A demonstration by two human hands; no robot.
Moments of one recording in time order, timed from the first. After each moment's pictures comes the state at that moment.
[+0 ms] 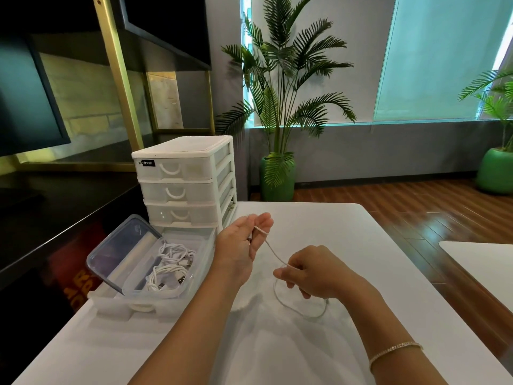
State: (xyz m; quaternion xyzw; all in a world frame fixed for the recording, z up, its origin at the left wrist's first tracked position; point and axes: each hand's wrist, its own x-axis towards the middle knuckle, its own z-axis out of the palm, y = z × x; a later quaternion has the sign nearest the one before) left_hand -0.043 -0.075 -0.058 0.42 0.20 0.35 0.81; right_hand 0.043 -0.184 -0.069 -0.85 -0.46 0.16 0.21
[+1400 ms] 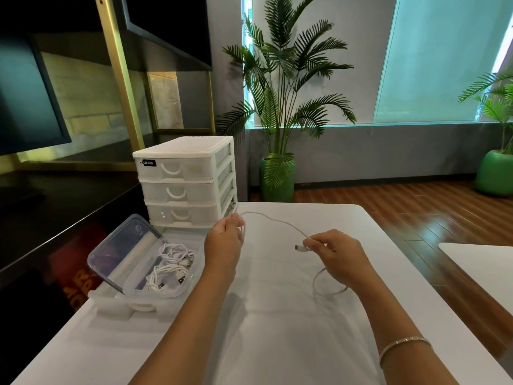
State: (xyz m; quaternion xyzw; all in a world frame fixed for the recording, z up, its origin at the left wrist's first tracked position) left_hand -0.041 -0.050 -0.073 0.59 0.32 0.43 0.61; right_hand 0.075 -0.197 -0.077 -0.84 -0.37 0.00 0.39
